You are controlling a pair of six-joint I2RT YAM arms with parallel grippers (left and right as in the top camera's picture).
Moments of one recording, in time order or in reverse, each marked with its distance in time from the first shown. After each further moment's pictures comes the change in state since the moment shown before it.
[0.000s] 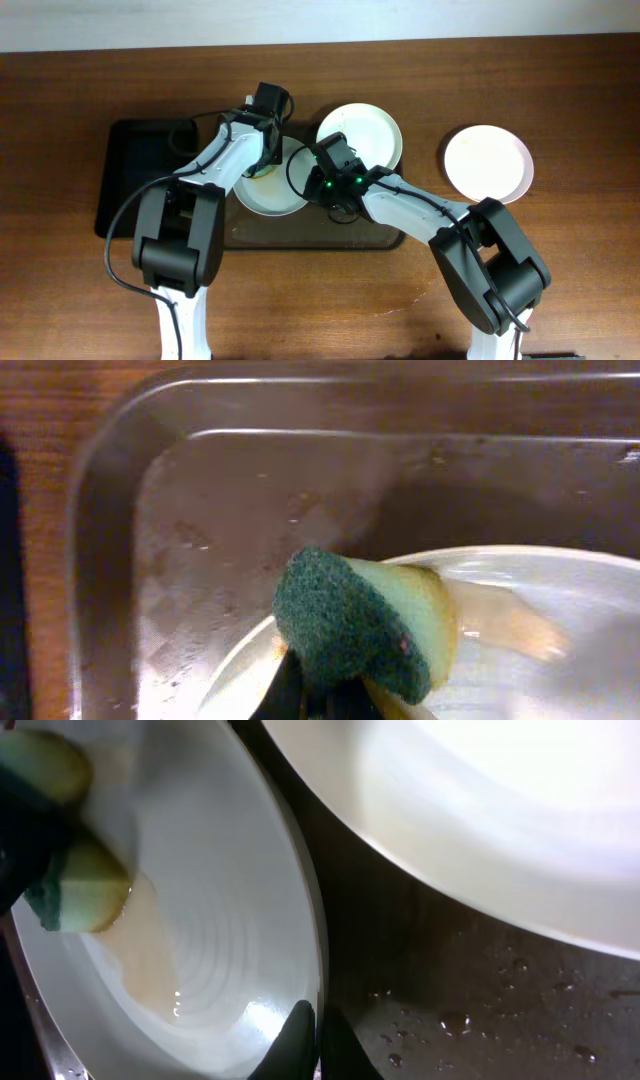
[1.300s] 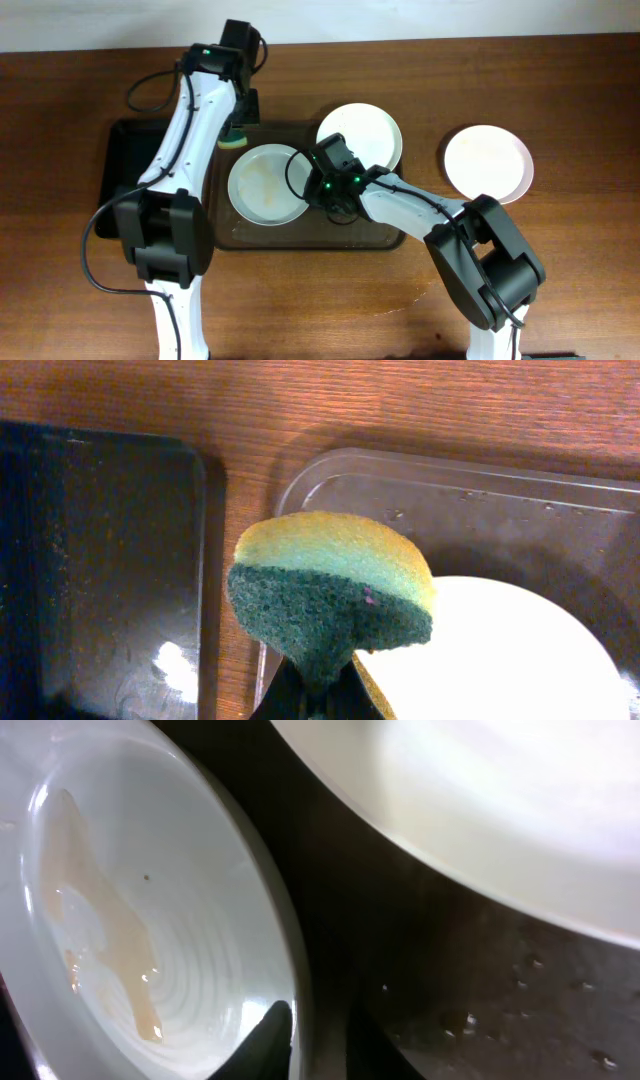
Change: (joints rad) left arm 0.086 0.039 0.556 -0.591 0.047 -0.021; right arm 0.000 0.027 0.011 0.000 -0.026 -0.012
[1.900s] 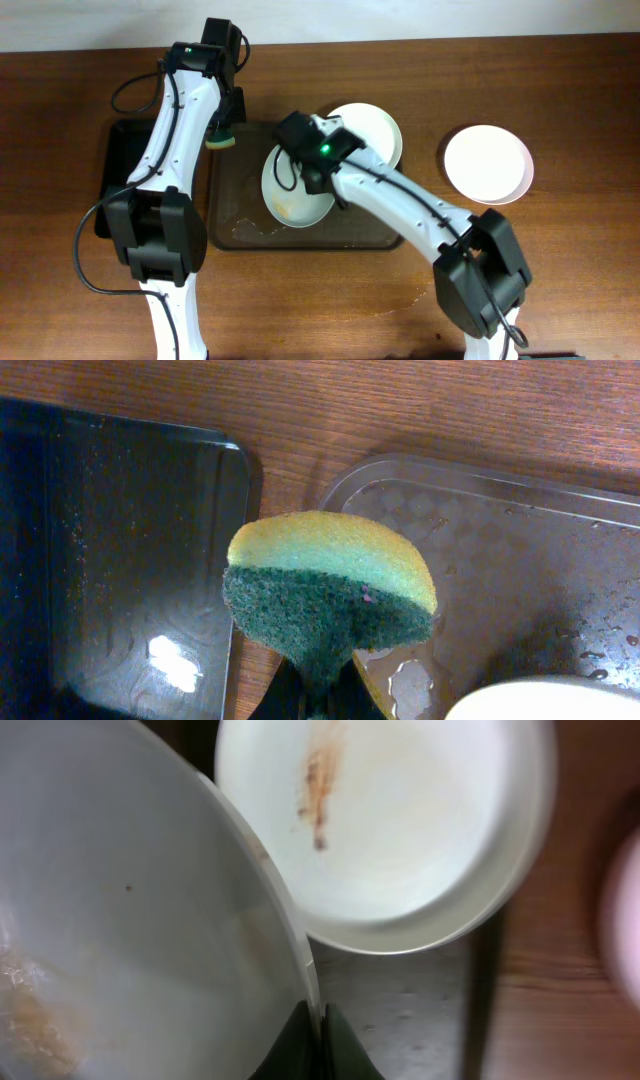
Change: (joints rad) left arm 0.051 0.000 0.000 -0.006 0.014 0.000; right arm 0.138 0.012 0.466 -0.756 0.619 -0.378
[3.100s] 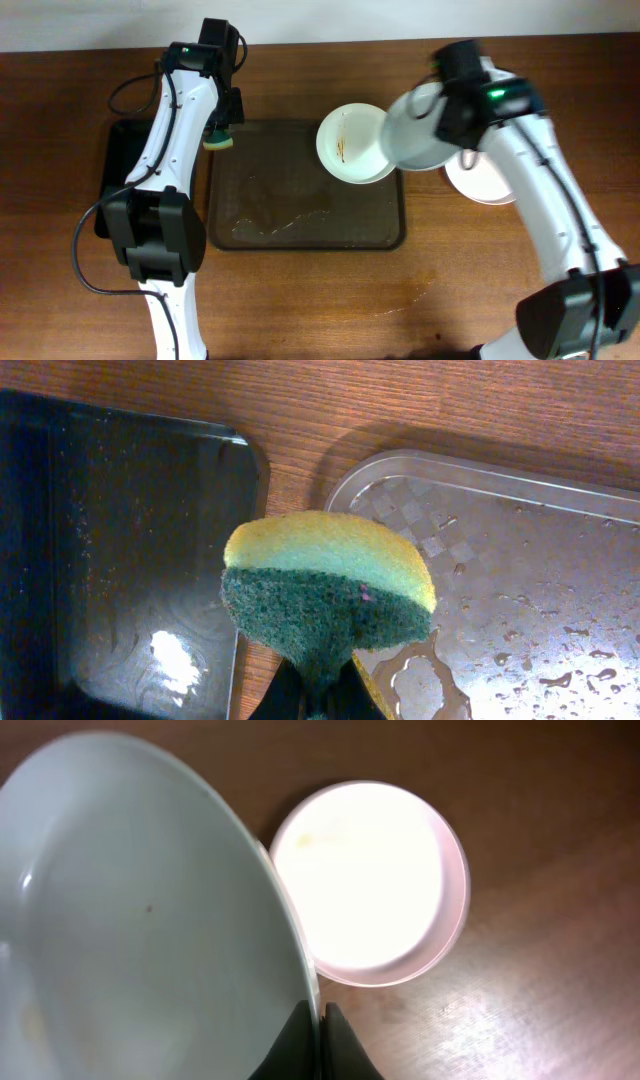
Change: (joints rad) left arm 0.008 0.000 0.000 -0.009 0.000 0.000; right arm -0.570 -0.286 0.008 -0.169 -0.068 0.000
